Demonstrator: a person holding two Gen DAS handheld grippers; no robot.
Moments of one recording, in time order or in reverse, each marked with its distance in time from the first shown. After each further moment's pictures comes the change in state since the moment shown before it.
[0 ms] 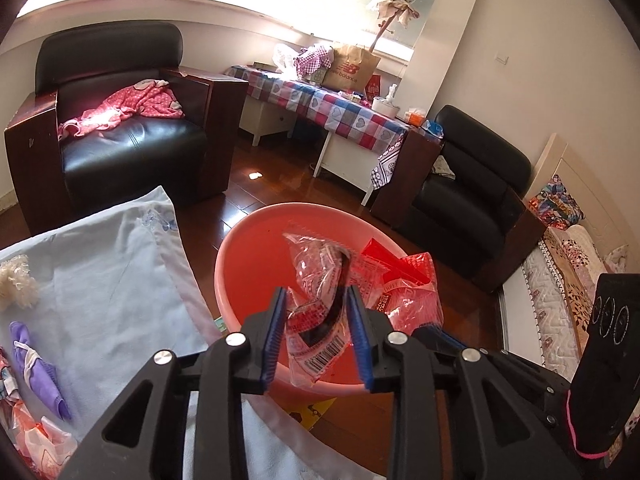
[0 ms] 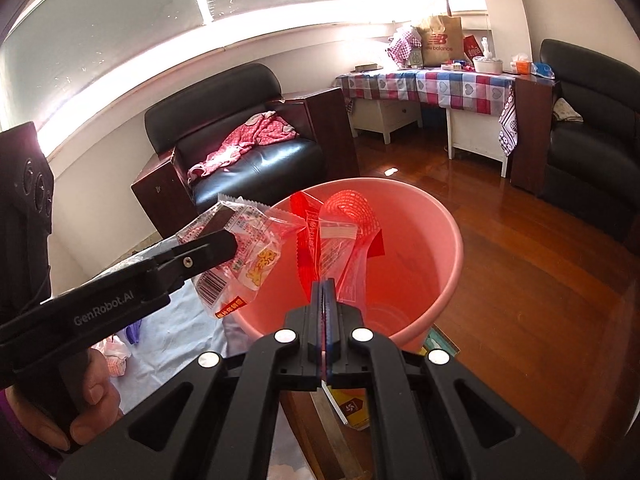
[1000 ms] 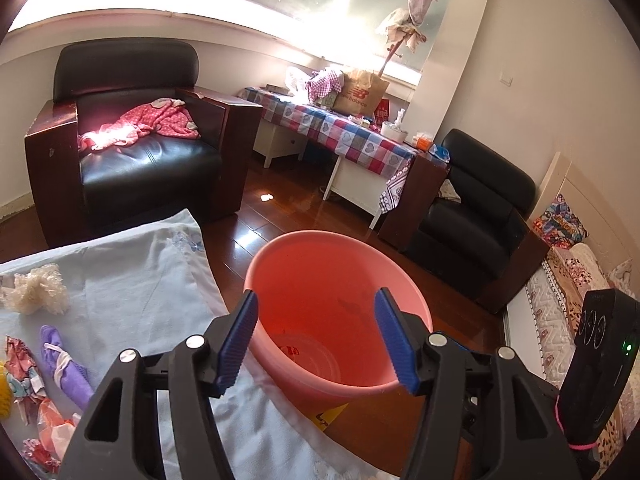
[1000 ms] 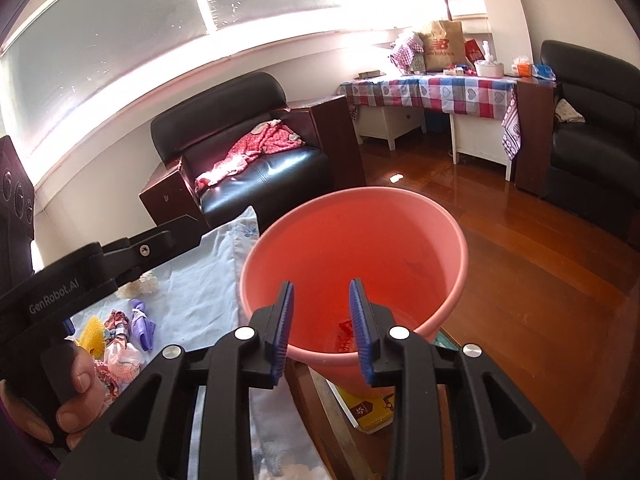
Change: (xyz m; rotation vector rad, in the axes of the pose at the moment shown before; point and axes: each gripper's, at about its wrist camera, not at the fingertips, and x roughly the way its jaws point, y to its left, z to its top) left arm -0.046 0.012 0.006 -0.022 -0.091 0.028; right arm -0.008 0.009 0.001 0.004 -0.039 0.026
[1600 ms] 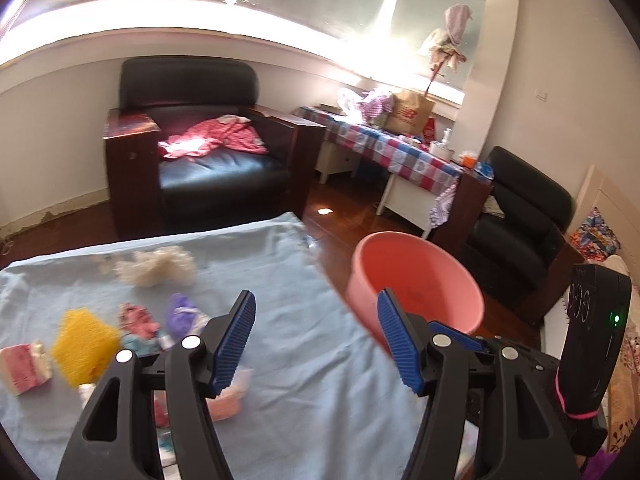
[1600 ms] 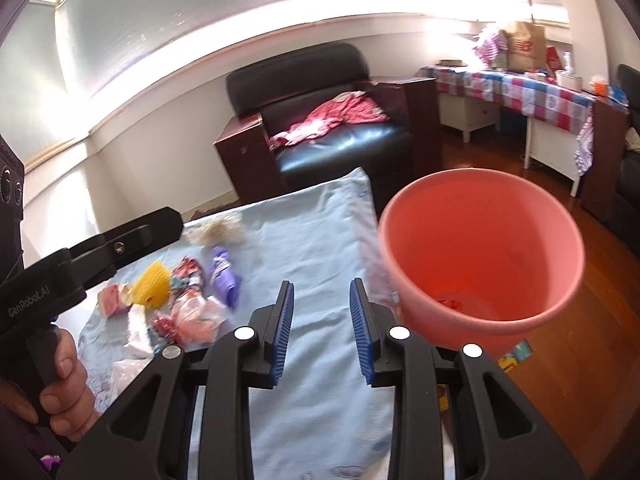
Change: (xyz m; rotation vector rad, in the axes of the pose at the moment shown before) left arm -0.117 0.062 -0.035 -0.027 -0.065 0.199; right arm 0.006 0.092 -0.023 -0.169 0.117 0.210
